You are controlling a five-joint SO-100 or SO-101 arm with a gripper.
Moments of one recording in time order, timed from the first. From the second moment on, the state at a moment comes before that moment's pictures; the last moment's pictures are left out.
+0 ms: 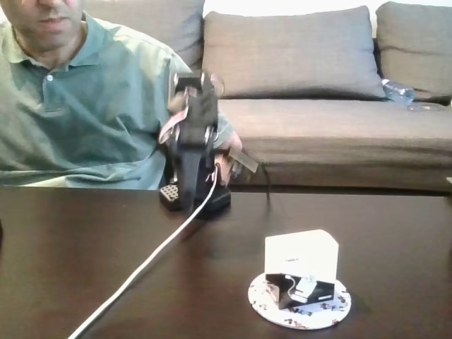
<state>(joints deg) -3.3 170.1 163.8 57.5 -11.1</state>
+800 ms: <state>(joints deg) -5.9 170.8 168.0 59.3 -8.8</state>
